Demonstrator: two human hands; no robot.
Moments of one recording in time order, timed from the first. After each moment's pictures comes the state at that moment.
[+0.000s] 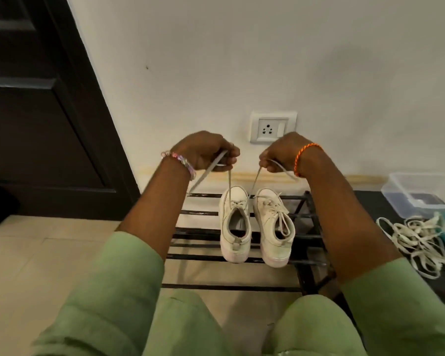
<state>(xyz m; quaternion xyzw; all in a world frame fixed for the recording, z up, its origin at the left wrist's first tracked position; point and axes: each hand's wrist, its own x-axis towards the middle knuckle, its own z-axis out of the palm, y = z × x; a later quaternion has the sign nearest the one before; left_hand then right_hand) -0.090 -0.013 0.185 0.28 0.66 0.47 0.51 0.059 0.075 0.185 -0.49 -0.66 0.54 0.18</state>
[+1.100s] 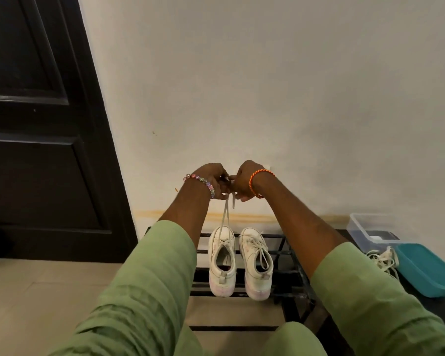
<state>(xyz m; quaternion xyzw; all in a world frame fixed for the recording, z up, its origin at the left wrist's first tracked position) -0.058 0.003 0.234 0.18 0.63 0.52 0.55 0.049 0.035 0.255 -0.47 -0.81 0.33 0.10</state>
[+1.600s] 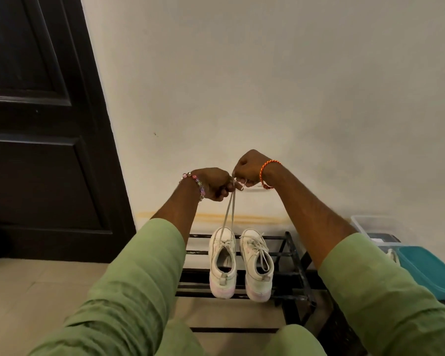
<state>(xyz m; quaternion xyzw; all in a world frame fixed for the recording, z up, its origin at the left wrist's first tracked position) -0.061 -0.004 0.238 0.38 0.69 0.36 0.50 0.052 0.052 0.275 -0.40 -0.85 0.32 0.12</state>
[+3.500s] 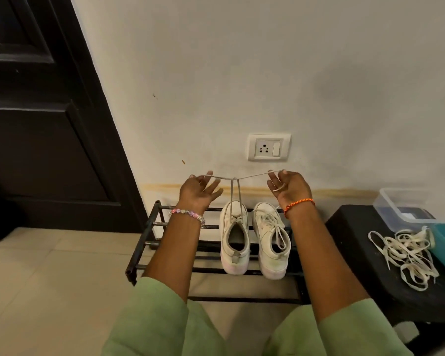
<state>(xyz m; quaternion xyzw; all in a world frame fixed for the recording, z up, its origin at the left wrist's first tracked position) -0.083 -0.029 0.137 -0.07 0.39 0.78 0.49 0.075 0.074 0.139 -0.38 -0.27 0.76 0.45</state>
